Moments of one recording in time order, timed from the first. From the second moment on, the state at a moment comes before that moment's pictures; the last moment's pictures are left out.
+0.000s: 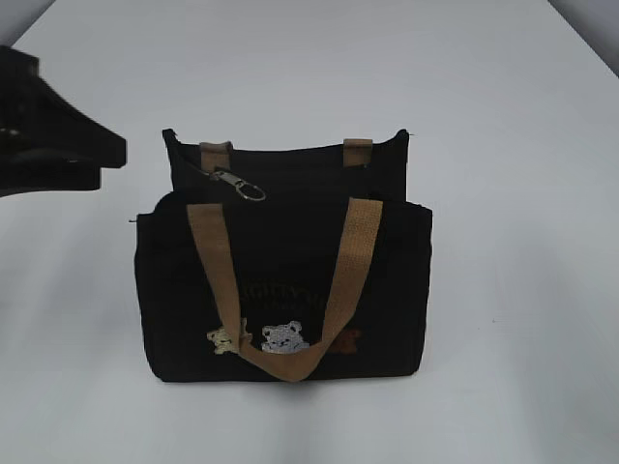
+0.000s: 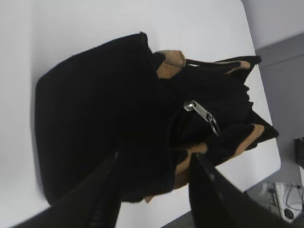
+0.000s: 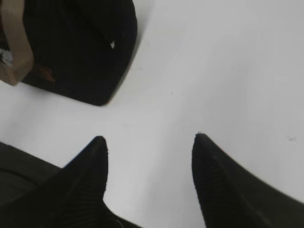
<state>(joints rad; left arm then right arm) -0.08 1.21 -0.79 -1.01 0.84 0.60 0.19 0.55 -0.57 0.25 0.85 -0.28</state>
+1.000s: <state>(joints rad) -0.26 1.60 -1.04 -0.95 0.84 0.60 0.19 1.11 -0.90 0.73 0.71 -0.77</state>
